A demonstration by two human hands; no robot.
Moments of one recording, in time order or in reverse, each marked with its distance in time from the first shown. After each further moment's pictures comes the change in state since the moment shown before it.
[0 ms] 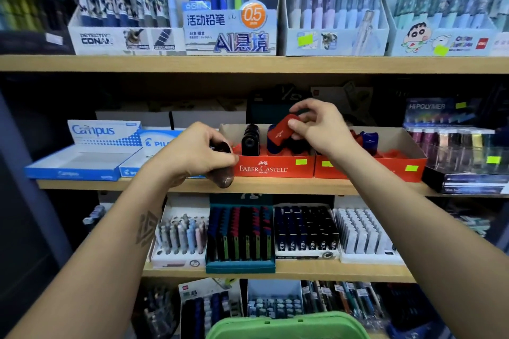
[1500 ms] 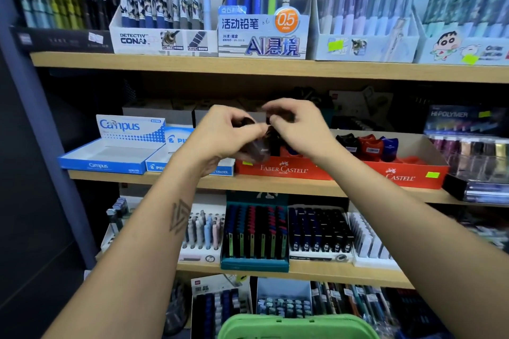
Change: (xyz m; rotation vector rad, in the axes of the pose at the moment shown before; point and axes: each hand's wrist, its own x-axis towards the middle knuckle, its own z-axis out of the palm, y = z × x) left_hand -0.008 0.019 -0.009 -0.382 0.061 0.070; right_hand 0.001 -0.050 0.060 -0.079 -0.077 -0.250
